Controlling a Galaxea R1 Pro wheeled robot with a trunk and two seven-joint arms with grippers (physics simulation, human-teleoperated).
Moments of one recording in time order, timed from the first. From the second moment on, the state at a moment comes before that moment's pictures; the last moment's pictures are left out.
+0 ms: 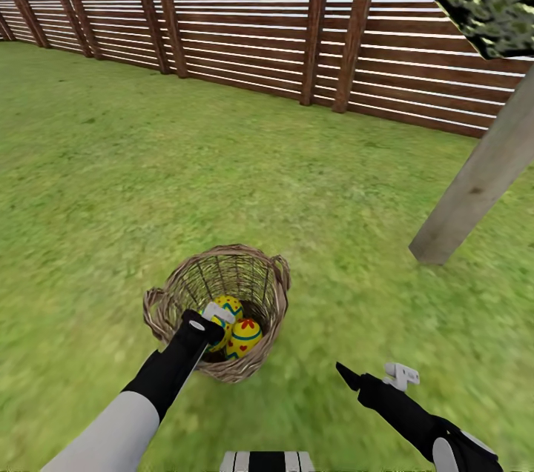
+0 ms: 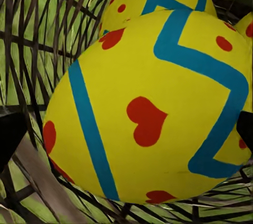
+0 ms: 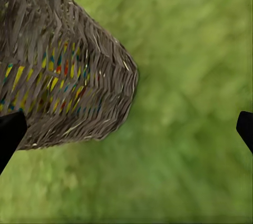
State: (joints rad) left arm -0.66 -0.07 -0.24 -0.76 -0.34 0.56 0.02; right arm -0.02 0.10 -0.29 -1.59 -0.25 0.66 0.47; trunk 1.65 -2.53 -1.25
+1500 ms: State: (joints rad) left arm -0.66 -0.07 -0.26 -0.76 -0.33 0.52 0.01; right arm -0.02 0.10 -0.29 -1.59 -0.25 0.66 0.47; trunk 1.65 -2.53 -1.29
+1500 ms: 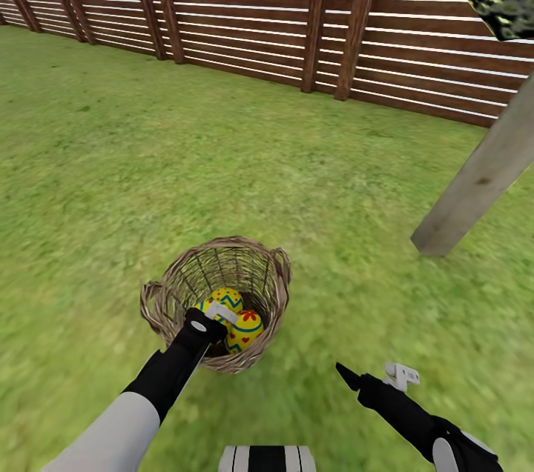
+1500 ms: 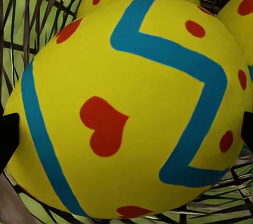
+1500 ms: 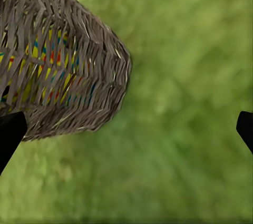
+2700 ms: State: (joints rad) left arm -0.66 -0.07 -0.26 -0.77 -0.34 0.52 0.04; right arm -0.02 0.10 -0.29 -1.59 -0.25 0.66 0.47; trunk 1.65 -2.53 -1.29
